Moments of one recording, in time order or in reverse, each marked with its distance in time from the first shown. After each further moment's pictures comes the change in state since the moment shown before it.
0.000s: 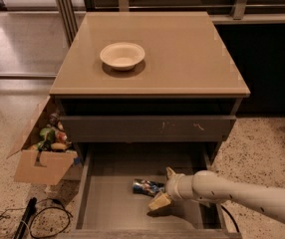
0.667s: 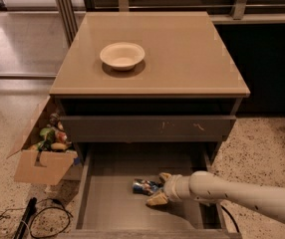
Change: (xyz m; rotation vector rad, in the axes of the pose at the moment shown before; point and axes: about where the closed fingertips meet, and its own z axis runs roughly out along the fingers) arm 0.006 0.000 0.018 -0.014 0.007 0.004
